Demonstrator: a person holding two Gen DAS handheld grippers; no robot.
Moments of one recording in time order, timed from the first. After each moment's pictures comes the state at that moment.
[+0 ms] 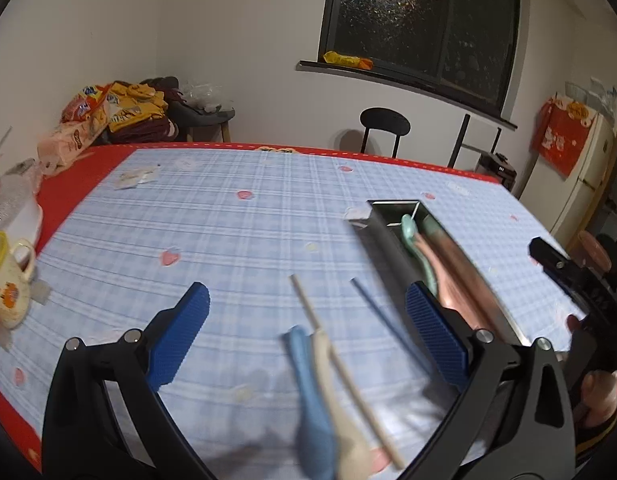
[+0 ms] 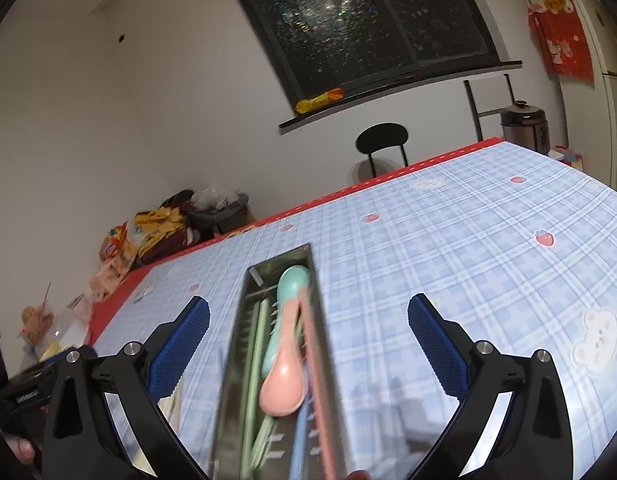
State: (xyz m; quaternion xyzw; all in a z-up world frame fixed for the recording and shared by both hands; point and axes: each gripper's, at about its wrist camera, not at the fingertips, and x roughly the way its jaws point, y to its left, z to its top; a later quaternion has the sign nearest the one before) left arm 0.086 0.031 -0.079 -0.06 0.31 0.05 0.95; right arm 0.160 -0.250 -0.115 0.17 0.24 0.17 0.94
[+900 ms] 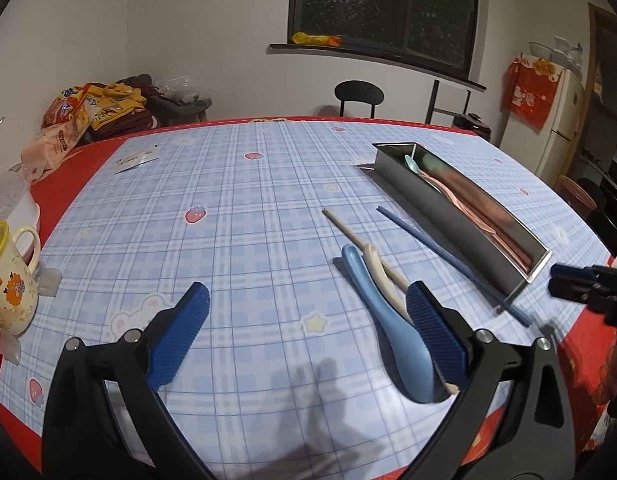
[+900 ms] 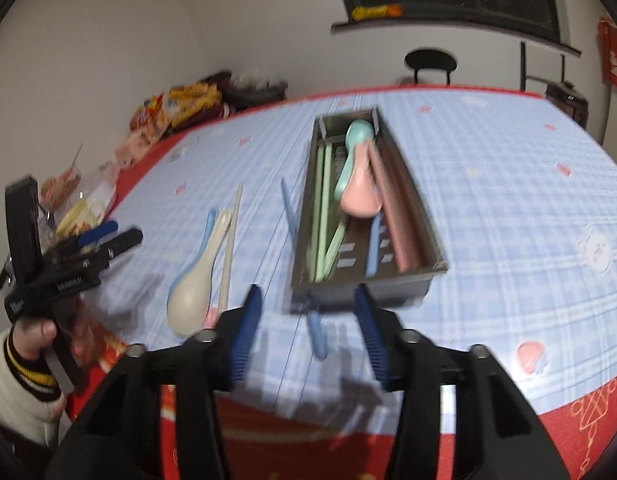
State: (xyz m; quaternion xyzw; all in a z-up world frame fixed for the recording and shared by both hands) left arm 0.040 0.078 -0.122 -0.02 0.33 -0.02 0.94; right arm 0.067 -0.193 -0.138 0.05 0.40 0.23 0.89
